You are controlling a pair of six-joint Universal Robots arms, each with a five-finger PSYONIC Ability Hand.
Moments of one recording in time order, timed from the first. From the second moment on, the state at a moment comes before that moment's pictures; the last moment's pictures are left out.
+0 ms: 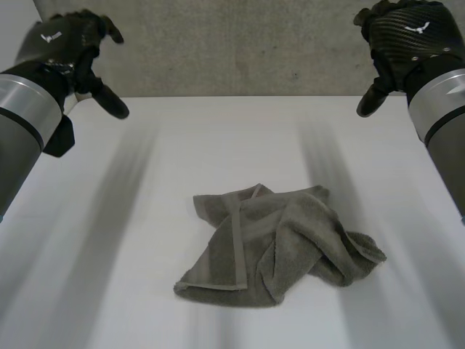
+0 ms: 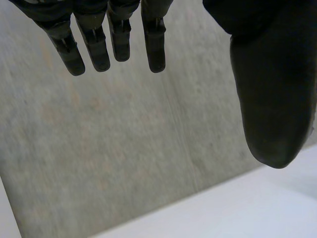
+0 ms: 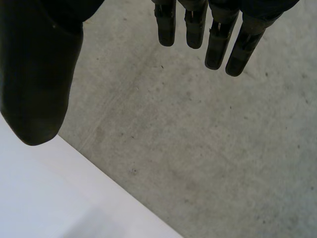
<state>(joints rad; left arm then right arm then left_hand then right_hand) 4.36 -1.68 -1.35 3.12 -1.56 3.12 1.99 -1.44 1.30 0.01 1.65 2.84 0.28 0.25 0.26 0.26 0.06 0.22 0.24 0.24 0.25 0.06</state>
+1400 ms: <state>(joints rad) 4.11 -2.38 -1.10 3.19 -1.03 3.27 1.80 -1.29 1.90 -0.10 1.36 3.16 0.28 0.25 0.26 0.26 0.06 0.22 0.24 0.24 0.25 0.06</state>
